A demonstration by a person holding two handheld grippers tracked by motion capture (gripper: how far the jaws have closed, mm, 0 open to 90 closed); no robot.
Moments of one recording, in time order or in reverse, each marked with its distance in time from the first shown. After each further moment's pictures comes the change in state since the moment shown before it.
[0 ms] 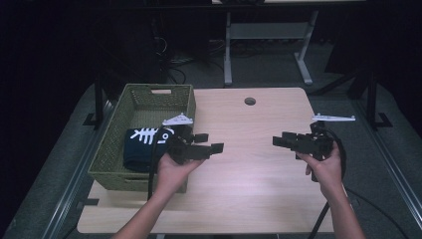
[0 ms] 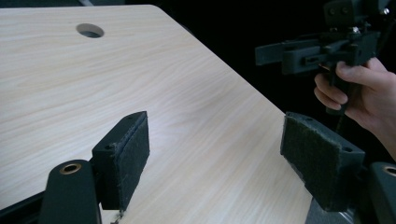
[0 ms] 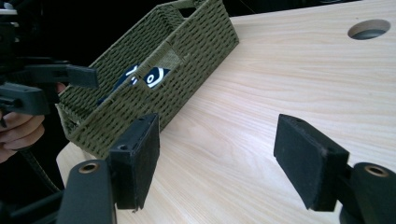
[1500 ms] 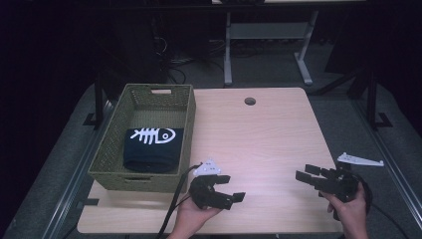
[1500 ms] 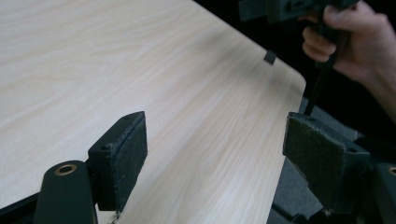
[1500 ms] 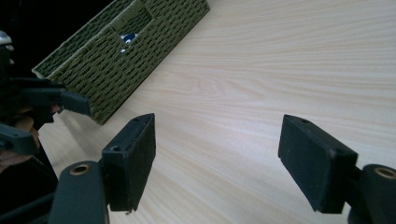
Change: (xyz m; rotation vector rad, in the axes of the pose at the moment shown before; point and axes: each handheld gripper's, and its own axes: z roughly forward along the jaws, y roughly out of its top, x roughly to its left) left arm -0.045 -0.101 0.046 0.116 -0.105 0.105; right arm -0.027 -0.102 -0.054 -0.047 -0.057 0.033
